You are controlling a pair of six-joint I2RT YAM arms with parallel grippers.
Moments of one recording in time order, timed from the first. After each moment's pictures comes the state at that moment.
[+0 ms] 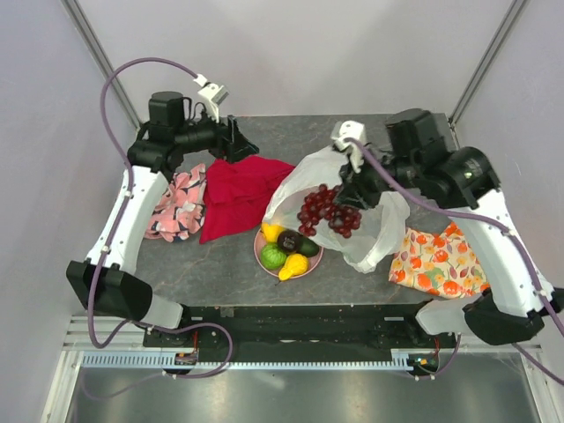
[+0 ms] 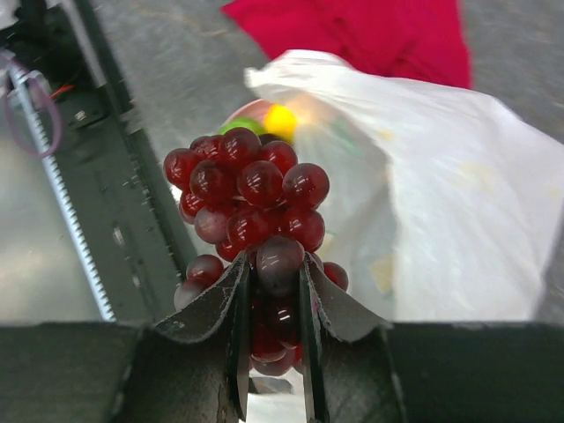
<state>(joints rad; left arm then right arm) -0.23 1.47 1.57 -0.54 0.75 0.00 0.53 1.32 1.89 -1.25 -0.48 -0.34</state>
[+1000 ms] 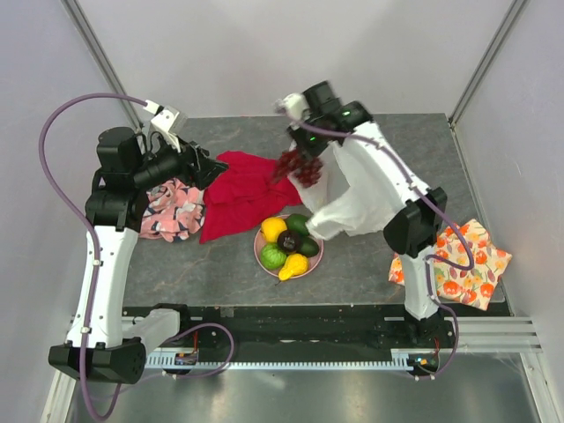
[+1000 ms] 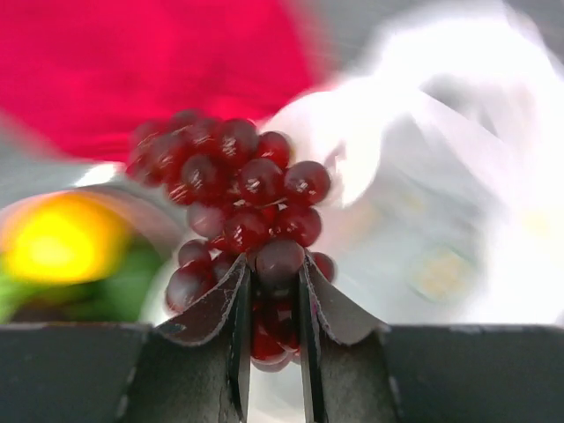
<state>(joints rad) -0.05 1.07 1.34 -0.55 0.72 0.03 0.60 2.11 2.30 -1.07 -0.16 -0.27</state>
